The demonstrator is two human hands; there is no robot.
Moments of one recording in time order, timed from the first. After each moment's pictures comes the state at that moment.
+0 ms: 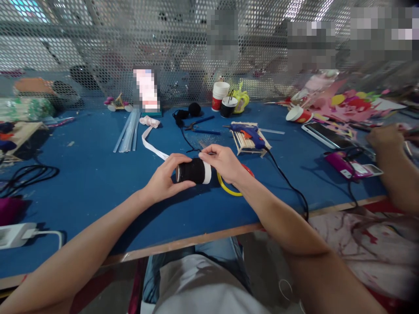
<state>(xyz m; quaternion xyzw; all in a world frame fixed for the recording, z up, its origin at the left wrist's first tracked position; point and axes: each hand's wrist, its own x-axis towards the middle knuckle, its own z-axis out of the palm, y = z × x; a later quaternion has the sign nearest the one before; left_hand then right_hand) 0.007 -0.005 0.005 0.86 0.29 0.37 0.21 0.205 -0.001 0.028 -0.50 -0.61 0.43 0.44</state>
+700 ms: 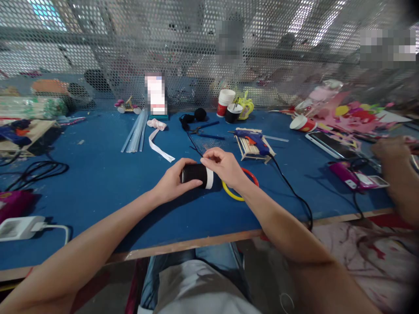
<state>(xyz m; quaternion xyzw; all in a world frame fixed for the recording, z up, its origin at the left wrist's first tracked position) 0.013 -0.009 -0.002 0.81 0.38 0.34 0.29 0.201 -0.002 0.029 -0.48 -0.70 0.31 0.42</state>
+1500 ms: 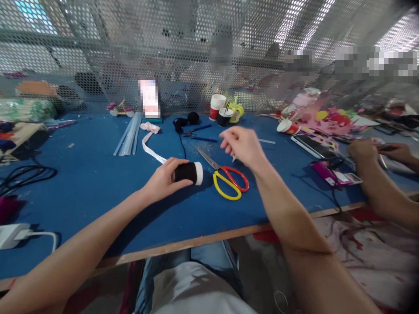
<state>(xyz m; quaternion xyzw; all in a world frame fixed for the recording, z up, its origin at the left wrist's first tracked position) 0.007 -0.004 0.014 0.85 0.37 0.31 0.21 0.251 0.024 0.077 -0.60 -0.68 0.18 0.38</state>
